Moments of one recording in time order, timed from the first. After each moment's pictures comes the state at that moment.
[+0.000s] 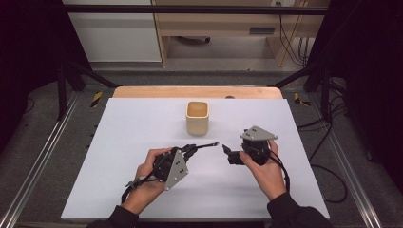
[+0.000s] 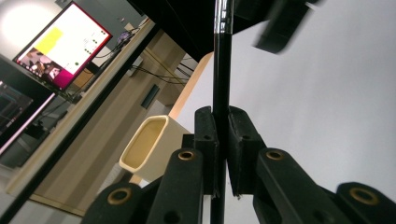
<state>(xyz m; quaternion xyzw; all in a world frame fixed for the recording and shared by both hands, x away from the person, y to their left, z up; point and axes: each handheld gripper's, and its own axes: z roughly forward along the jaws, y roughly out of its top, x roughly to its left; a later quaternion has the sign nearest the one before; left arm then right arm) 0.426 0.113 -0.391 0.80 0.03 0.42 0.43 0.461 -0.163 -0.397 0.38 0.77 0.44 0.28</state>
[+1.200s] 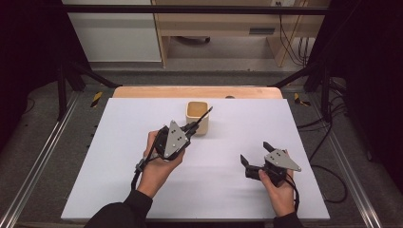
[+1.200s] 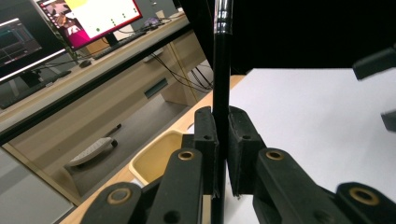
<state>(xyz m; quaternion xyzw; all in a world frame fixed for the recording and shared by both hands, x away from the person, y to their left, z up) 0.465 0.104 -0.358 0.76 0.18 0.37 0.51 0.435 -0.216 -0.459 0.40 0.68 0.51 0.34</state>
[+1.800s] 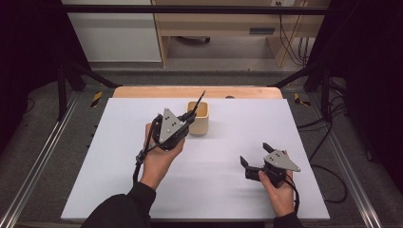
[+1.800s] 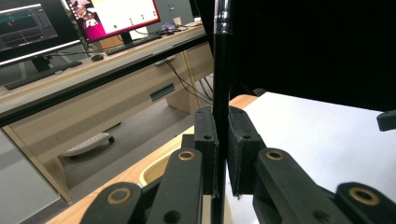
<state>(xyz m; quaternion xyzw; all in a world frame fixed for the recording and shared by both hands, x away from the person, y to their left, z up) 0.481 0.108 -0.344 0.73 0.23 0.36 0.54 0.436 -0.217 -0.463 0.39 0.69 0.51 0.34</state>
